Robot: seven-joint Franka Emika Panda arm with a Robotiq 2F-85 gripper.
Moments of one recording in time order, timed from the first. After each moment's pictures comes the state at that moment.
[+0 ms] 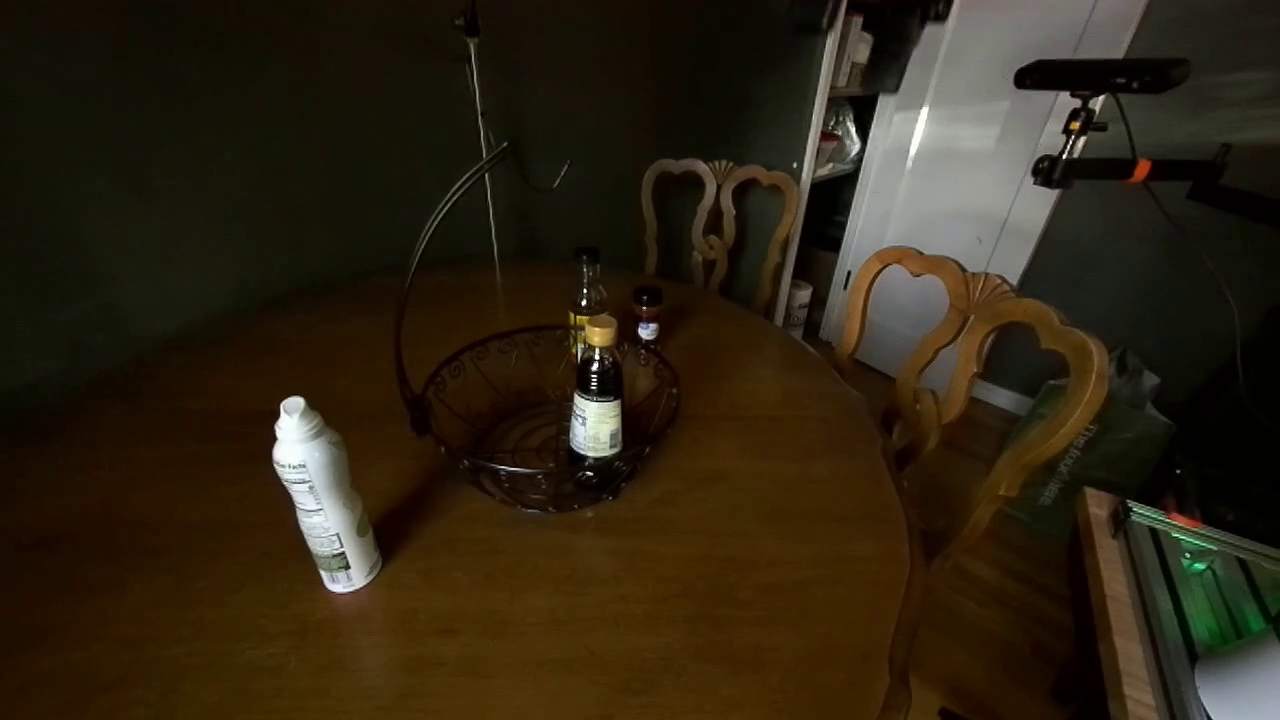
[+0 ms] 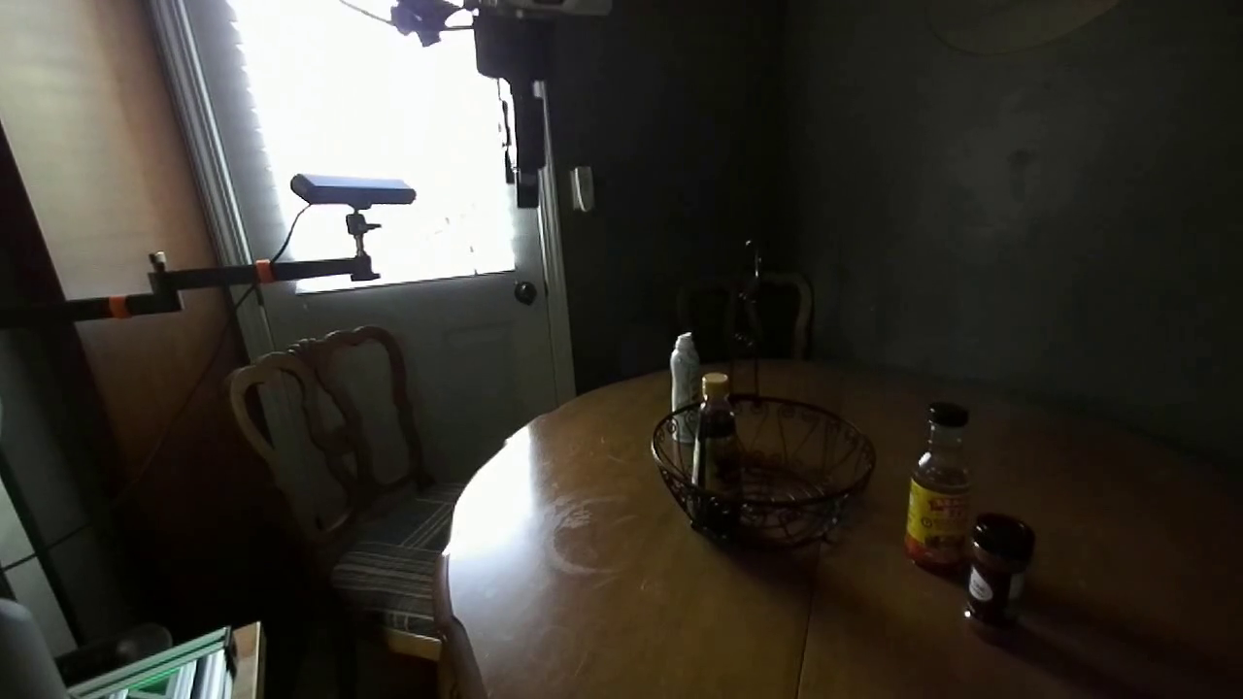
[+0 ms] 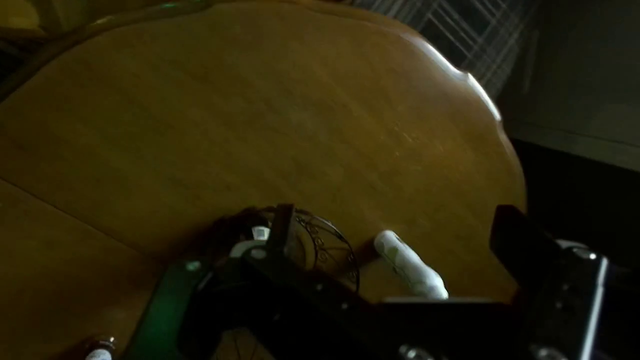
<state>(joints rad) 0.07 -0.42 0.06 -2.06 0.31 1.75 0.33</state>
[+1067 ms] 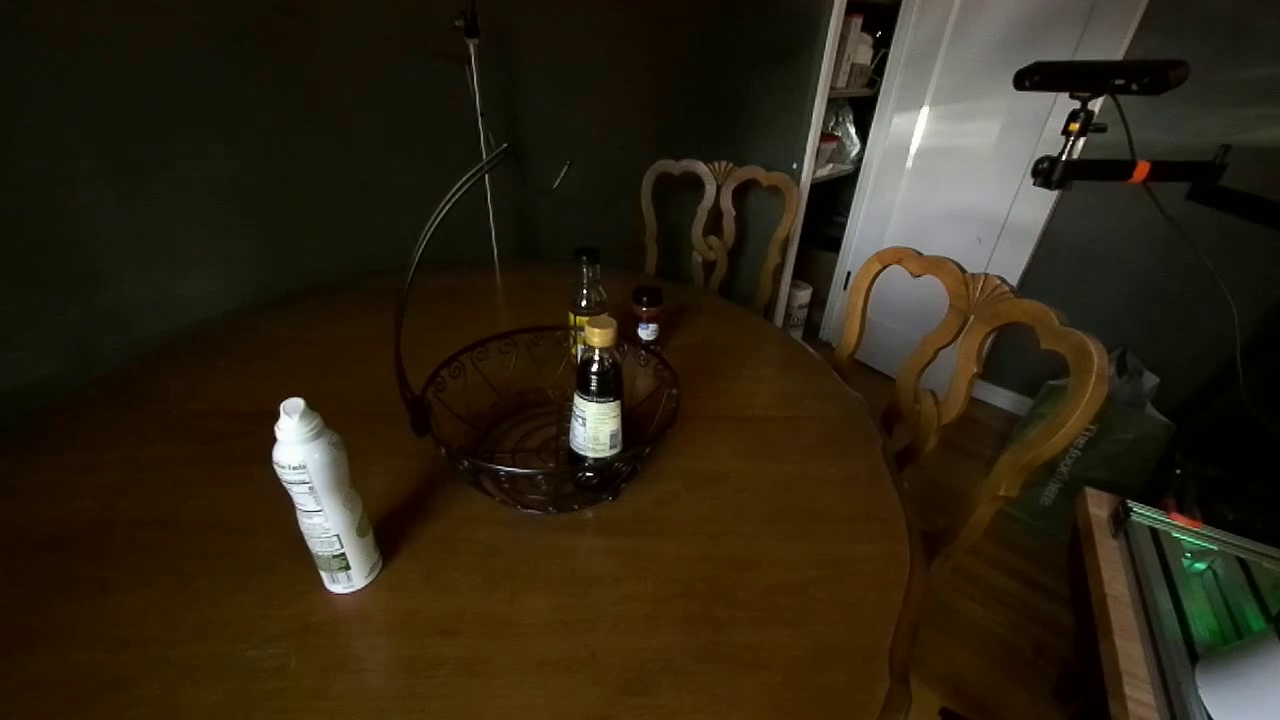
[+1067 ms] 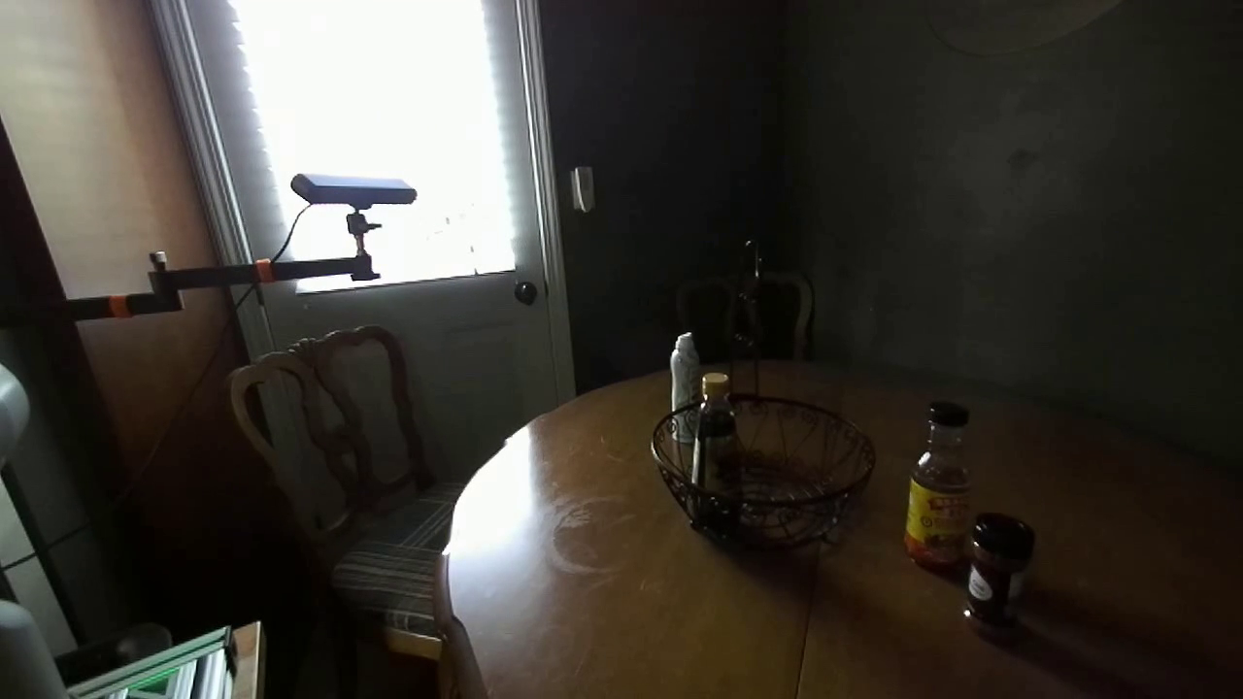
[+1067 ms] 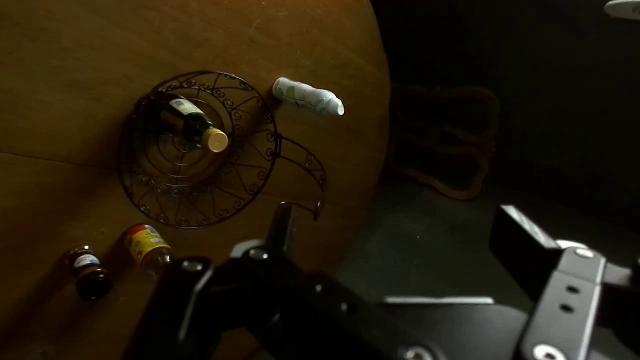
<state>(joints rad) -0.07 -0.47 -0.15 -1.86 0.56 1.77 0.33</state>
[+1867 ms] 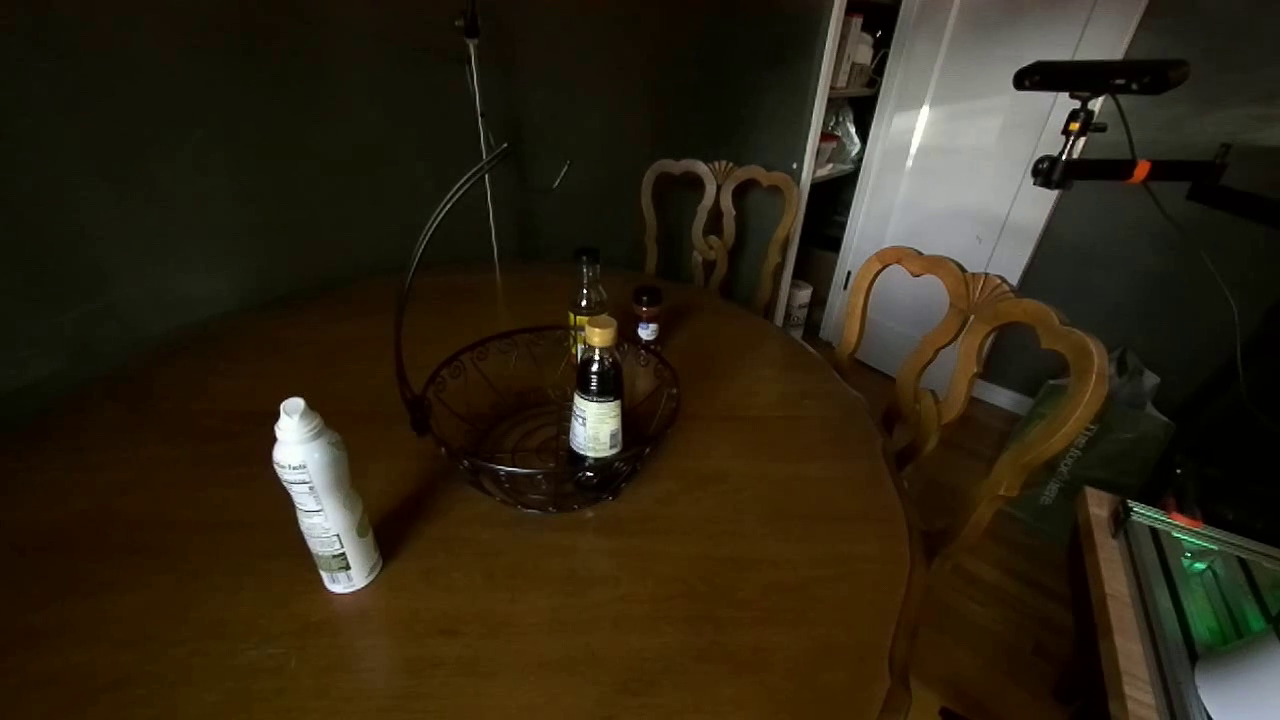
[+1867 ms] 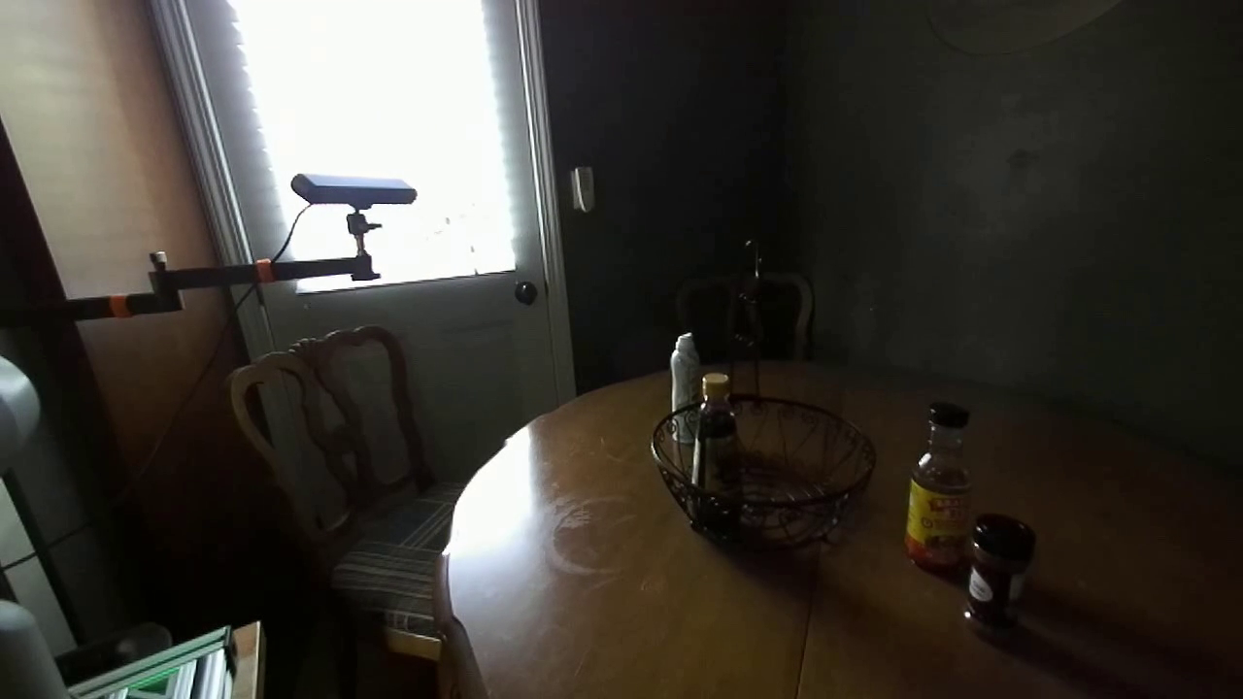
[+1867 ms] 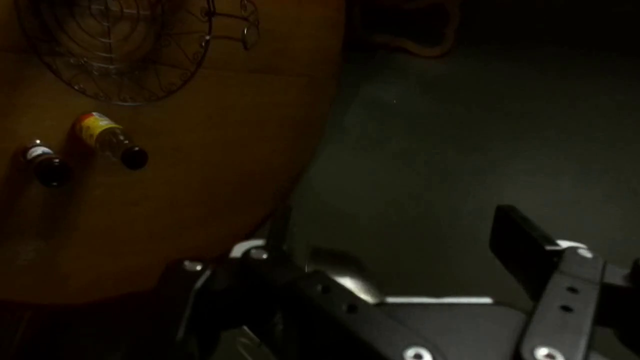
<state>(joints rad) -0.12 -0.12 -0.20 -1.35 0.60 1.83 0.52</state>
